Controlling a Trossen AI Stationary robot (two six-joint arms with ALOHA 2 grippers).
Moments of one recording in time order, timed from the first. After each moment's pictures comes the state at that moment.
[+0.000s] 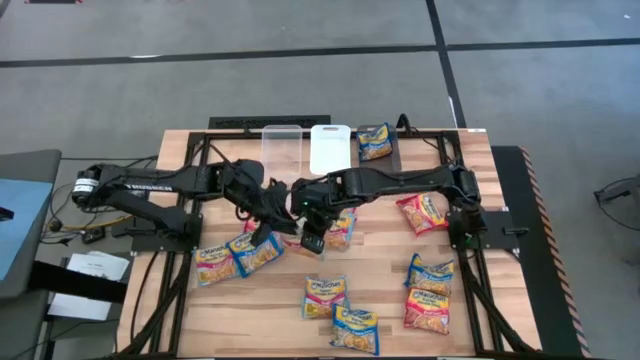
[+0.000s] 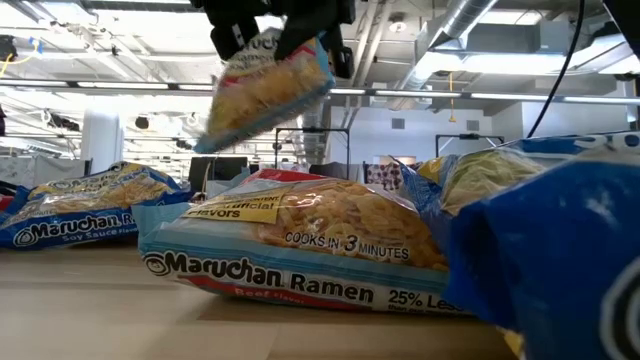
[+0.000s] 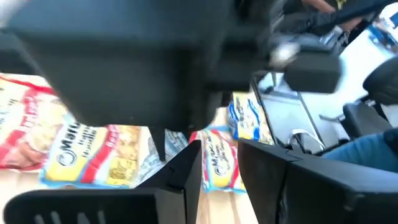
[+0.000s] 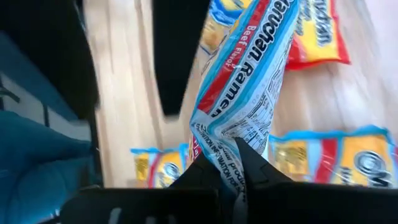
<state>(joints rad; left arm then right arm) 0.06 1.21 1.01 -0.27 0.38 -0.28 0.03 2.03 1.96 -0.92 -0.26 0.38</state>
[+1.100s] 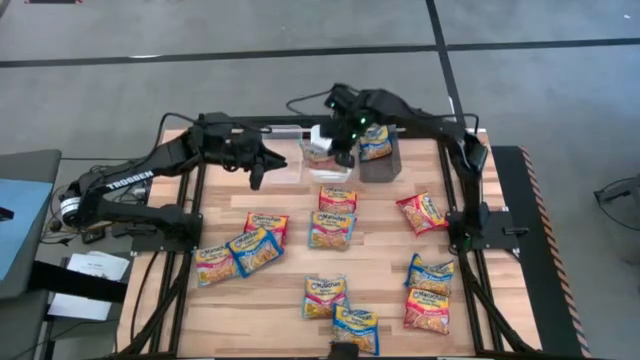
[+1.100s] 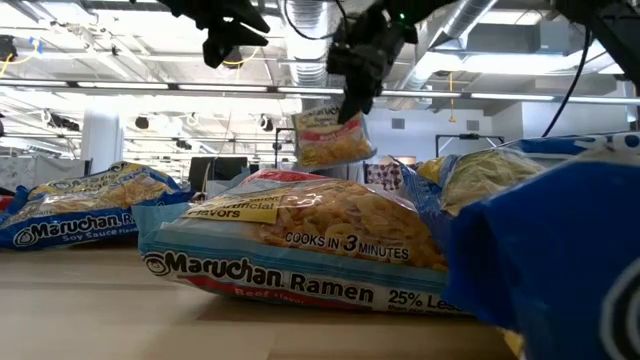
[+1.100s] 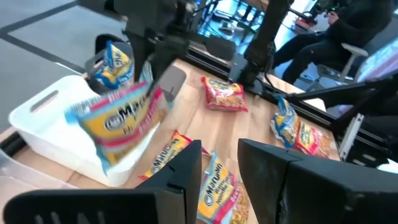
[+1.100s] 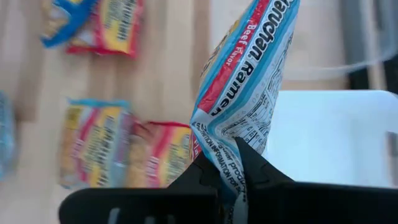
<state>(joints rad) 0.46 1.07 1.02 -0.27 0.27 -0.27 -0.53 1.99 1.96 -1.06 -0.34 -0.44</state>
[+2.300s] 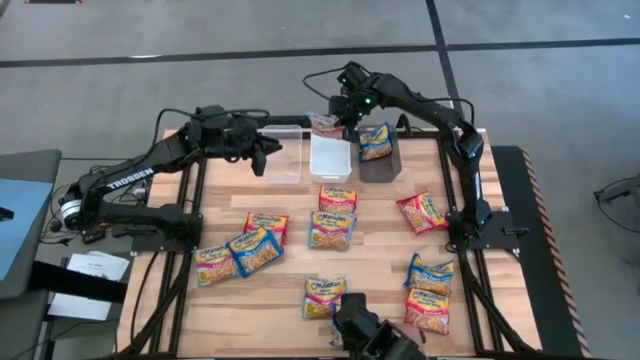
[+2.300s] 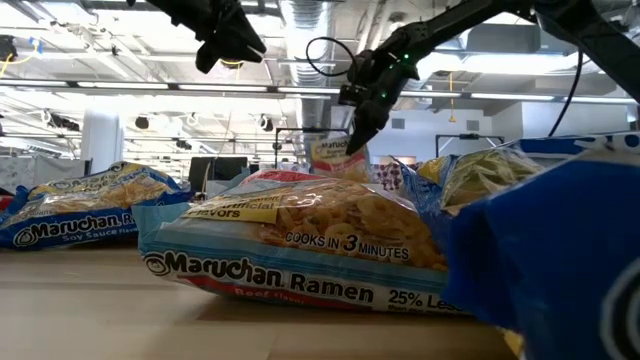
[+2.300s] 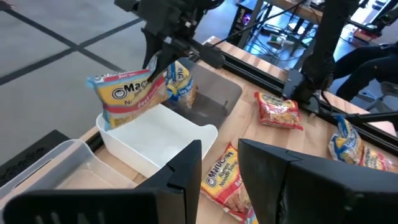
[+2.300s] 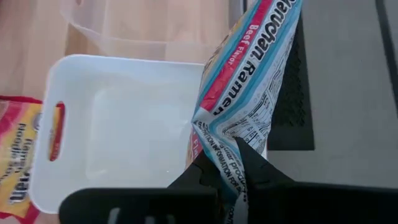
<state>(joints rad) 0.53 1.07 1.01 -0.27 0.12 -0.22 -0.72 2.08 1.96 -0.89 -0.26 -0.69</state>
